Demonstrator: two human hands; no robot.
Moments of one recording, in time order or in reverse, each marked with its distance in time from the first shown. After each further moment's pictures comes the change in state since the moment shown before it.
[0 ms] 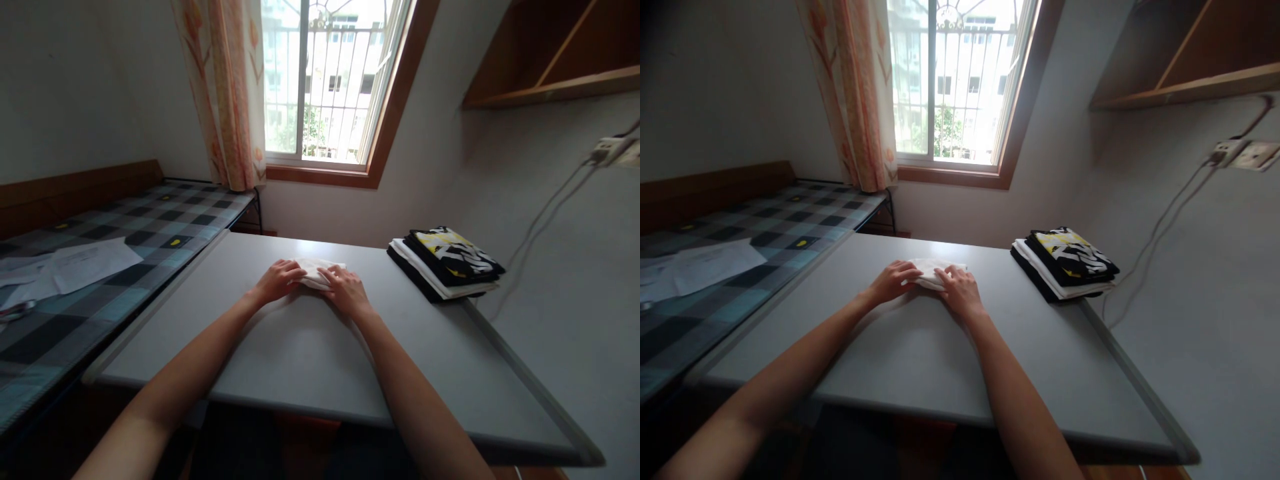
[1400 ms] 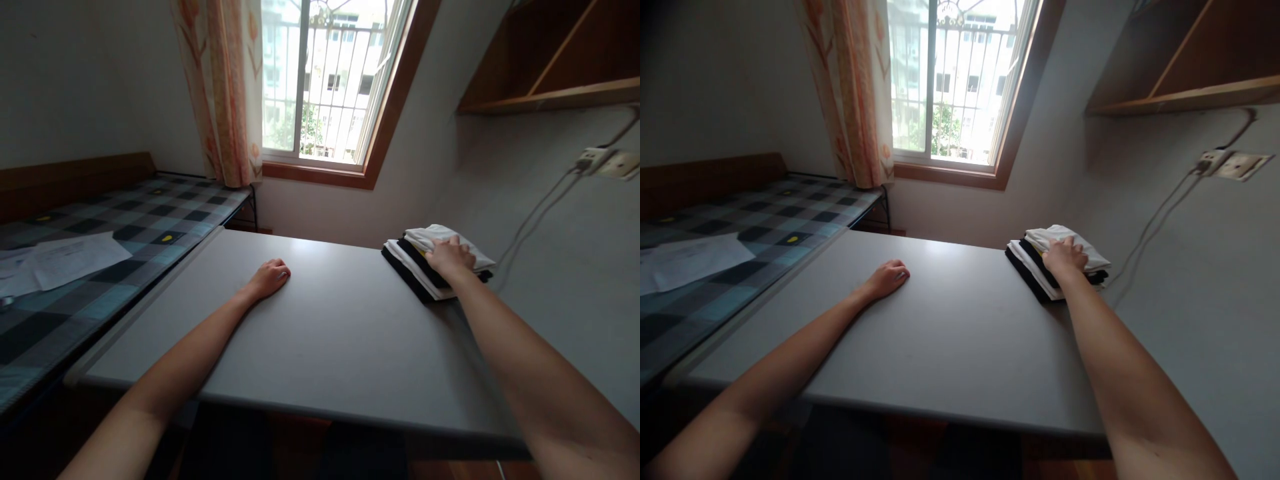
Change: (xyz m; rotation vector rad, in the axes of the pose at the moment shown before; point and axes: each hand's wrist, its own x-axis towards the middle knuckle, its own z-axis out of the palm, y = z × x) left_hand -0.010 -0.027 0.036 -0.116 -0.095 -0.338; right_hand -0.007 0.214 -0.097 -0.337 0.011 0.804
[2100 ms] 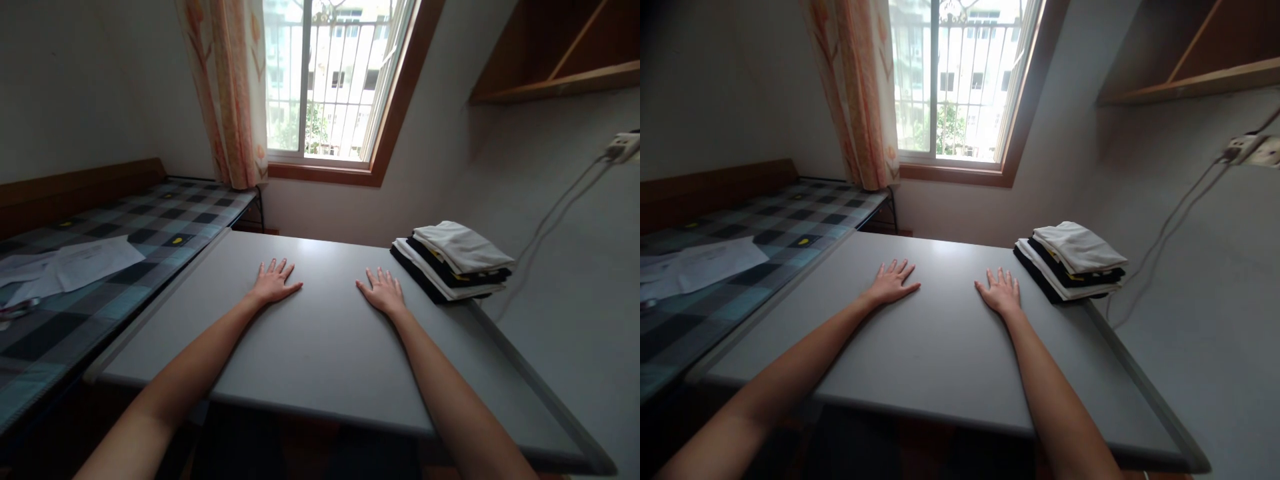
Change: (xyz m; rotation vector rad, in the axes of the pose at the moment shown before) left_hand -0.010 0.025 -0.010 0.211 -0.322 -0.371; right_hand -0.107 -0.105 0.095 0.179 -0.353 -0.277
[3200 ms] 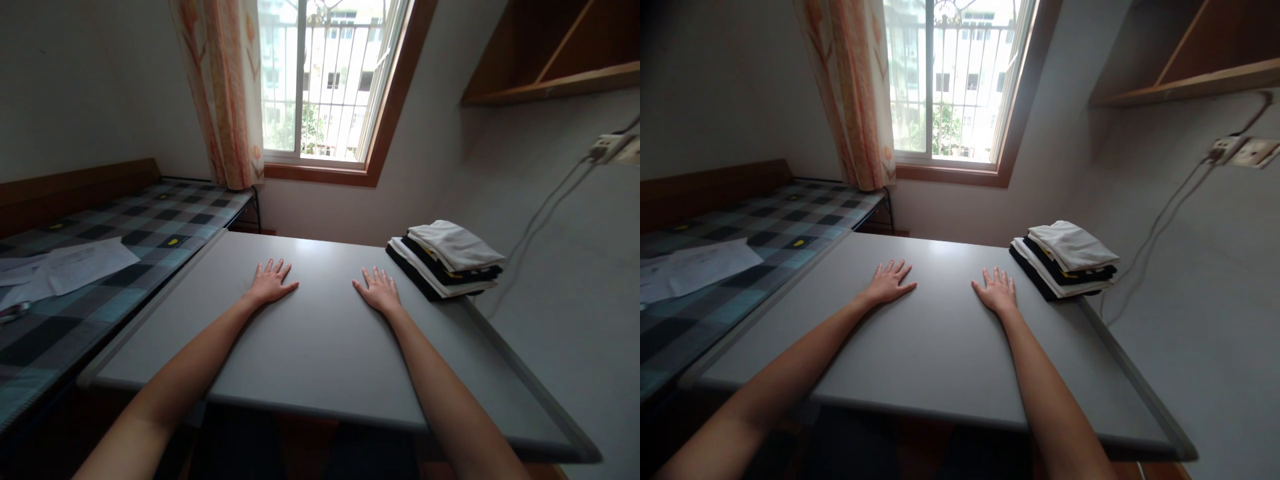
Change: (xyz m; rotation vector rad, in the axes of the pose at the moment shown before) left_hand -0.001 0.000 0.001 0.002 0.016 0.020; right_hand -0.003 -0.002 -0.002 -0.008 -0.031 -0.002
